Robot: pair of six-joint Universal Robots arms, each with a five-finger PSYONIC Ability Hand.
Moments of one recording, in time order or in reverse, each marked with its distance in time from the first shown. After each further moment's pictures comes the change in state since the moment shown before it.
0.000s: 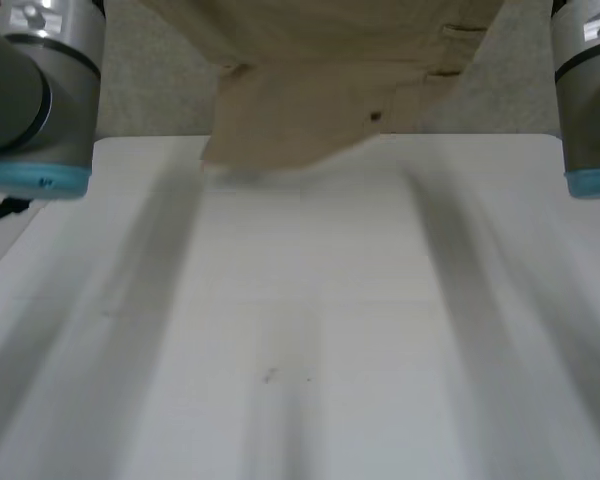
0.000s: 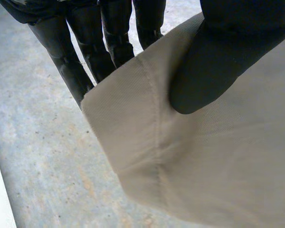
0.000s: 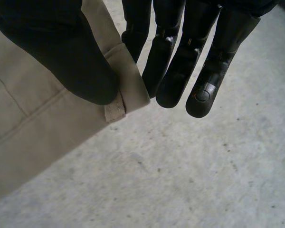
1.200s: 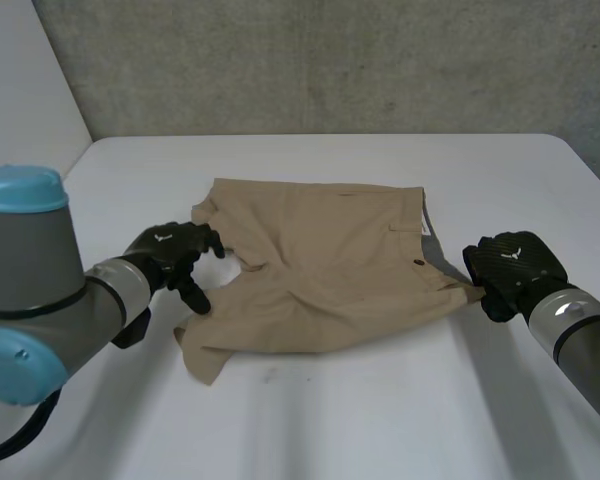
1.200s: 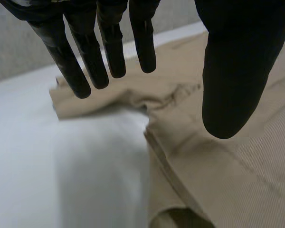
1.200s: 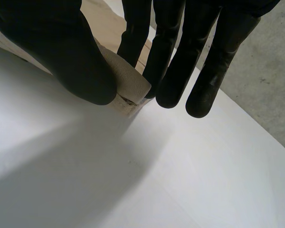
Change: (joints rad) left arm 0.062 -0.073 -0.500 -0.504 0.170 -0.197; right arm -0.135 -0.098 0.764 0.354 -0.136 -0.012; left_hand -0.611 -0.691 -0.684 -0.691 -0.611; right_hand 0.004 0.000 0.000 0.000 0.004
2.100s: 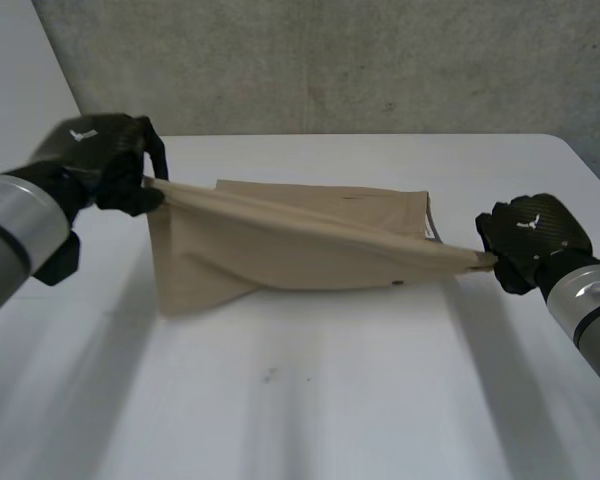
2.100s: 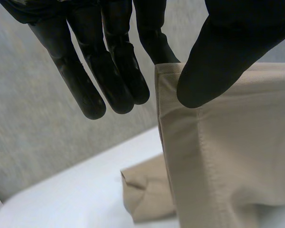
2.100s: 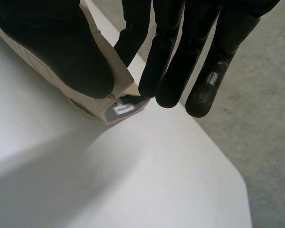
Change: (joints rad) left arm 0.055 0.393 0.003 -0.063 0.003 0.010; right arm 0.004 -0.132 -0.010 0.016 0.013 -0.076; left_hand 0.613 0.693 0.684 0.690 0.628; right_hand 0.000 0.000 0.000 0.000 0.000
